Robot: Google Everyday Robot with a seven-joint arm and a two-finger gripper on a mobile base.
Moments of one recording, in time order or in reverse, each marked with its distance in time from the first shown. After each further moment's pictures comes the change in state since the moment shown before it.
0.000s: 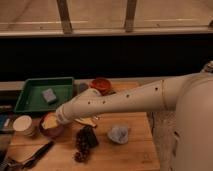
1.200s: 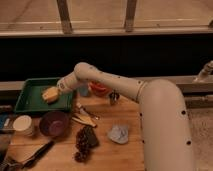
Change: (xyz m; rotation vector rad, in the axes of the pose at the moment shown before) arm -0.107 -0.093 0.035 -0.233 -0.043 0.062
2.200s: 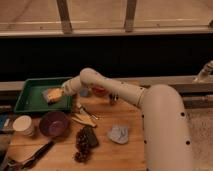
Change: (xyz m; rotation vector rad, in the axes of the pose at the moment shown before) arm 0.010 -0.030 0.006 0.017 -0.092 0.007
